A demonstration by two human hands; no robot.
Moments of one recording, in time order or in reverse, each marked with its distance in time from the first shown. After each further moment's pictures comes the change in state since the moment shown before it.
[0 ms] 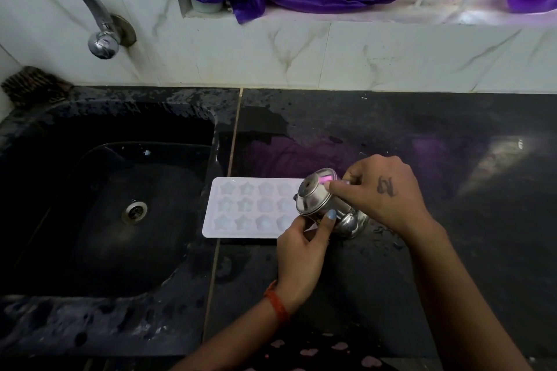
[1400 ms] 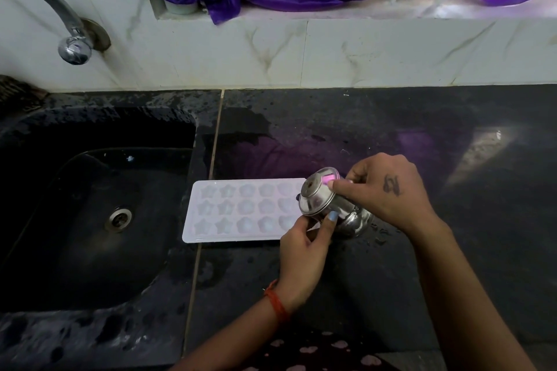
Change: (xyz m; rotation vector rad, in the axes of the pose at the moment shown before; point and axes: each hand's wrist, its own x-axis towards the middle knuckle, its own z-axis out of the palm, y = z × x) left_hand -0.001 -0.004 0.030 -0.003 -0.087 0.035; right_hand -0.006 0.030 -0.017 0.030 0.006 0.045
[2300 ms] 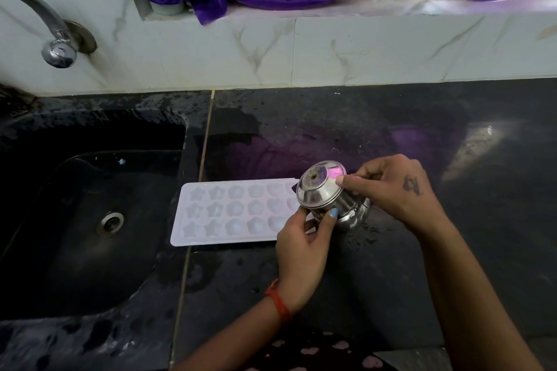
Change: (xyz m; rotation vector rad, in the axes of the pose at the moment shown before) left_hand 0.000 0.007 0.013 0.168 0.016 0.145; right_hand -0.003 0.032 -0.008 0.285 0.025 0.132
